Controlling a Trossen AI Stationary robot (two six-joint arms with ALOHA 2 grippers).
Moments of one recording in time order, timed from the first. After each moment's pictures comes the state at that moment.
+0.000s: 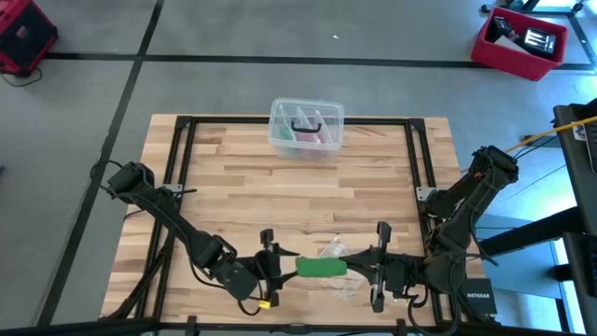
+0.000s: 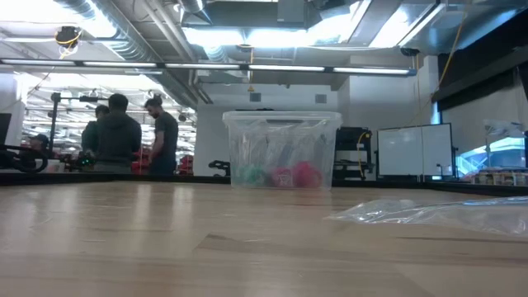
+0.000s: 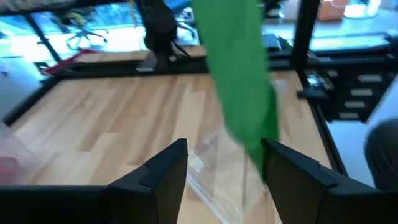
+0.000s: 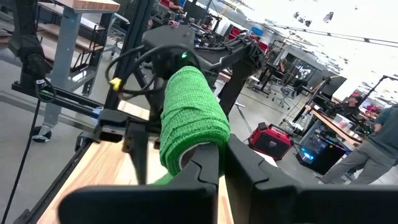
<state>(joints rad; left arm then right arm) -0.66 1.72 1.30 -0.06 -0.79 -0.26 0.90 1.42 1.18 0.18 0.98 -0.36</state>
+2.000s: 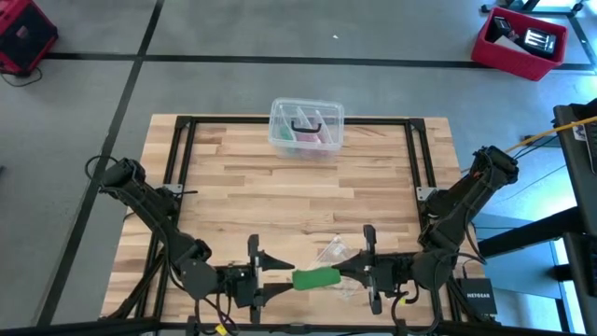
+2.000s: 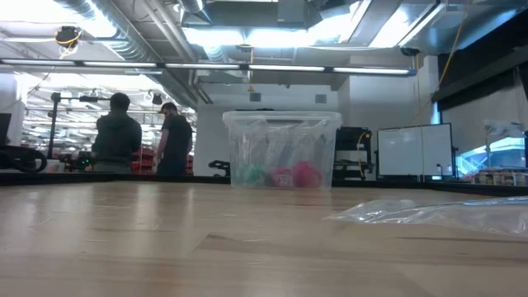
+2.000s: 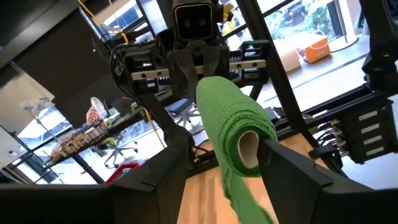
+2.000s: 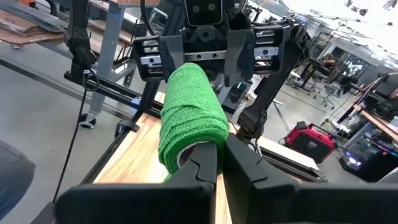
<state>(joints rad) -0.75 1.64 1.31 0.35 -0.87 0.48 0.84 1.43 1.18 0.08 0.74 -0.26</state>
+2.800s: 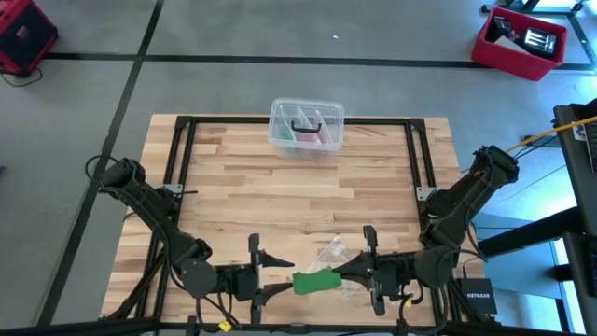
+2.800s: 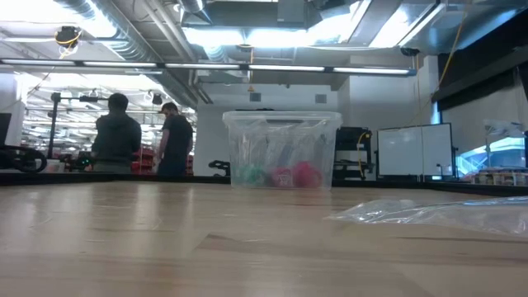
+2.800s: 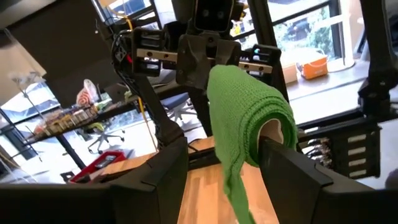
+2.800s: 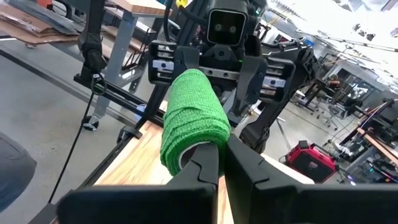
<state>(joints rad) -0.75 1.64 1.31 0.35 -0.88 0.33 0.84 1.42 1.18 0.12 0.69 -0.38</state>
